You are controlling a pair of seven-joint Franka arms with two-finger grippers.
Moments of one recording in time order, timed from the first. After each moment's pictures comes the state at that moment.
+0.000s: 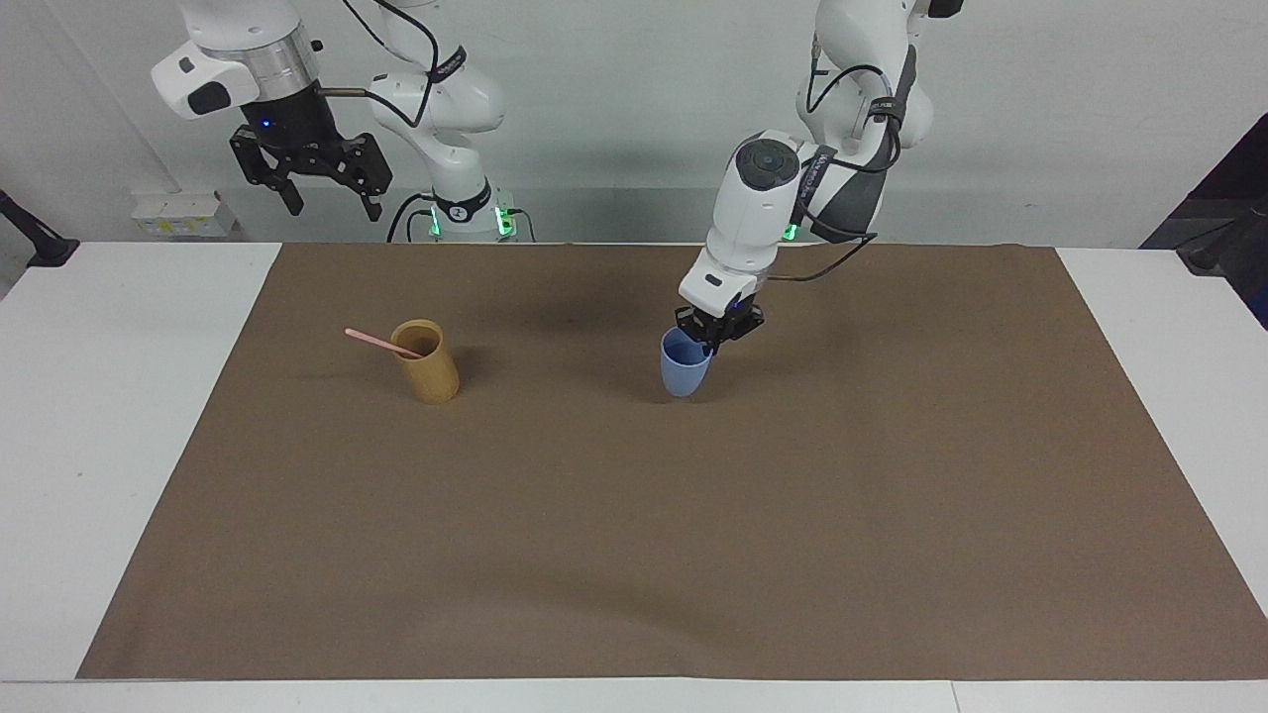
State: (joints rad) left arm -0.53 0.14 -0.10 -1.93 -0.06 2.11 -0.64; right arm -0.04 -0.06 0.07 -1.49 -0.01 1.42 0.14
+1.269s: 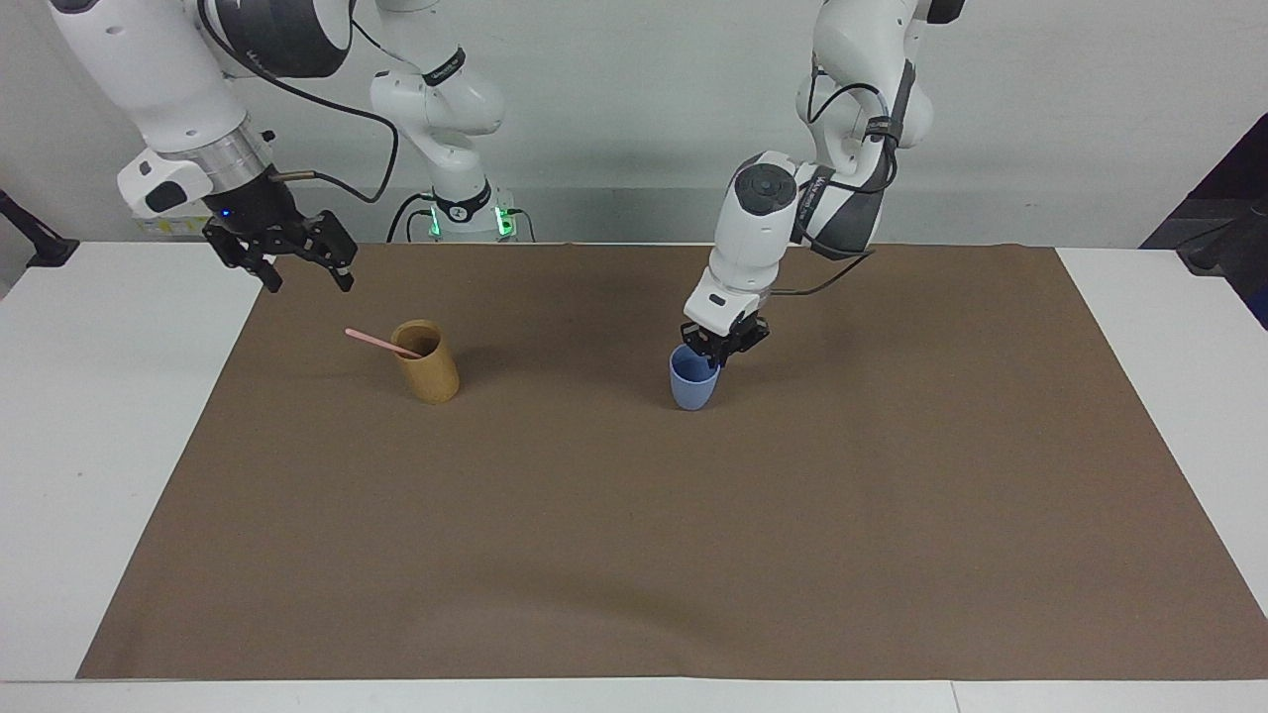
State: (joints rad) left arm -0.53 0.17 -0.08 -1.96 -0.04 2.15 -0.67; right arm -0.17 0.00 0.07 -1.63 0.11 1.66 -0.05
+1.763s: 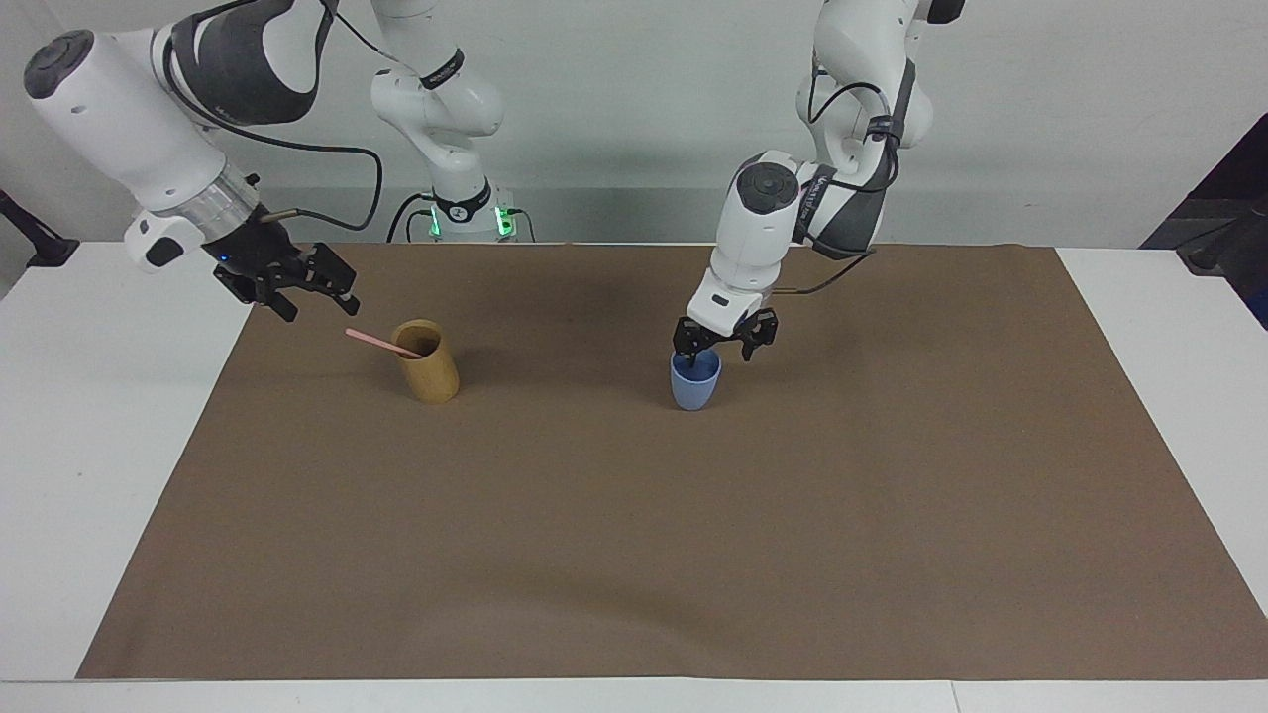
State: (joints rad) left arm -0.53 0.17 -0.08 -1.95 -0.04 2.15 -0.69; right arm -0.23 0.05 0.07 -1.69 0.27 1.67 -0.10
